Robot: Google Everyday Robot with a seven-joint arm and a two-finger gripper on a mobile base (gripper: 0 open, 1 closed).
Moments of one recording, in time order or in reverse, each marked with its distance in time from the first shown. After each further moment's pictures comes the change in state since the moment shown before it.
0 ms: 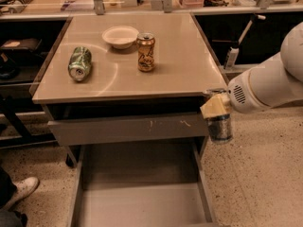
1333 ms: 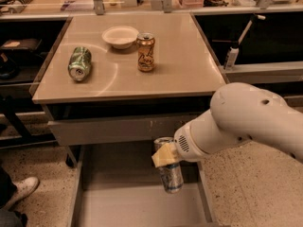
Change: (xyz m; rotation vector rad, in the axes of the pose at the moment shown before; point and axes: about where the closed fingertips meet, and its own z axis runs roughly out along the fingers) arm 0.077 0.128 0.097 -0.260 0.174 0.015
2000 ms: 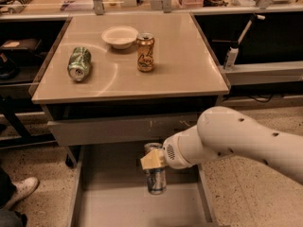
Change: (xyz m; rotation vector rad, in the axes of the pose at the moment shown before) arm -0.007 0.002 0.061 -0.079 -0.076 0.073
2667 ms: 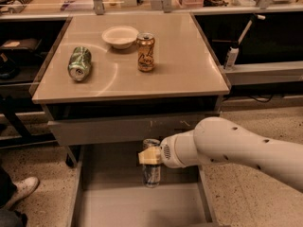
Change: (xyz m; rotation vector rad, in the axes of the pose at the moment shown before) arm -0.018 -0.012 0.024 0.002 -0.121 0.043
